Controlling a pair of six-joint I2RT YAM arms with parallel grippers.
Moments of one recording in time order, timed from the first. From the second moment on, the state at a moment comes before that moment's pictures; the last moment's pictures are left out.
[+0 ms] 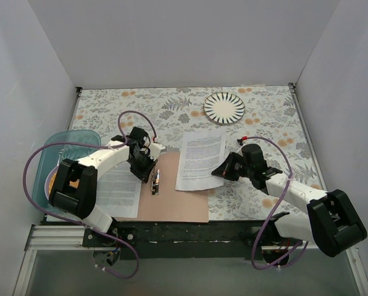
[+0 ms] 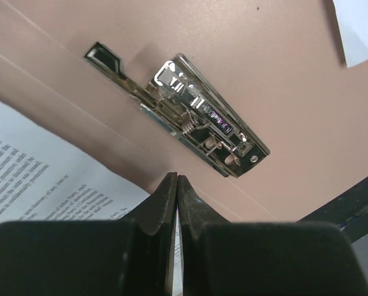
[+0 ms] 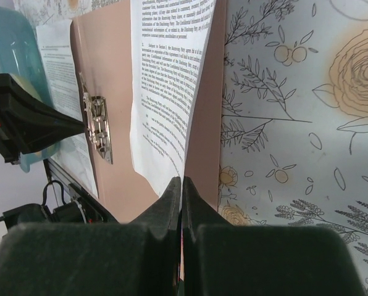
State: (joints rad) left arm -0.38 1.55 0.94 -0.78 0.28 0.34; right arm 0.48 1.20 0.44 0.09 -0.36 0.88
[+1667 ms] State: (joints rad) left arm -0.55 1.76 1.03 -0.55 0.48 0.15; right arm 0.35 1.46 0.49 0.02 -0.60 0.74
